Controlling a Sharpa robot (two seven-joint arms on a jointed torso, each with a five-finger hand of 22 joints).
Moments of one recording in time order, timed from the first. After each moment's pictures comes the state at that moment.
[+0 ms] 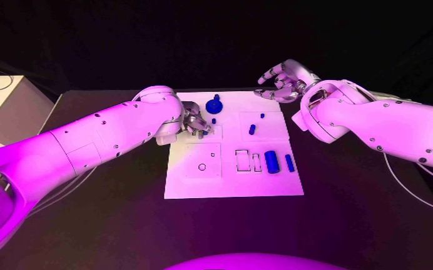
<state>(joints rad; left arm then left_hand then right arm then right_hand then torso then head) 1.21 -0.47 0.08 1.17 -1.20 0.27 -0.53 0.86 -0.07 0.65 0.14 0.22 1.00 0.01 0.77 0.64 1.42 -0.05 1.27 1.14 1.47 -0.08 1.57 1.31 0.05 1.46 0.03 1.49 1.31 1.35 -0.84 -0.12 1.54 -1.08 -0.58 -0.22 1.38 -0.20 0.22 0.29 0.30 0.93 0.17 0.15 0.34 1.46 0.08 1.53 1.31 1.46 0.01 1.57 1.31 0.01 1.47 0.10 1.57 1.31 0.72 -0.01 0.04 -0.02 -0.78</state>
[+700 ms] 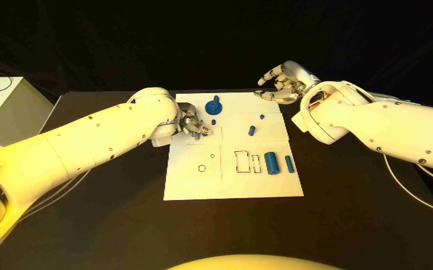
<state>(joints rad) 1.21 -0.50 0.08 1.19 -1.21 0.27 -0.53 0.91 -0.14 0.46 0.25 0.19 1.00 0.01 0.79 0.61 1.42 -0.05 1.27 1.13 1.47 -0.09 1.57 1.31 0.05 1.47 0.02 1.49 1.31 1.35 -0.84 -0.12 1.54 -1.08 -0.58 -0.22 1.38 -0.20 0.22 0.29 0.30 0.93 0.17 0.15 0.34 1.46 0.08 1.53 1.31 1.46 0.01 1.57 1.31 0.01 1.47 0.10 1.57 1.31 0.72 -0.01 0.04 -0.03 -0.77</state>
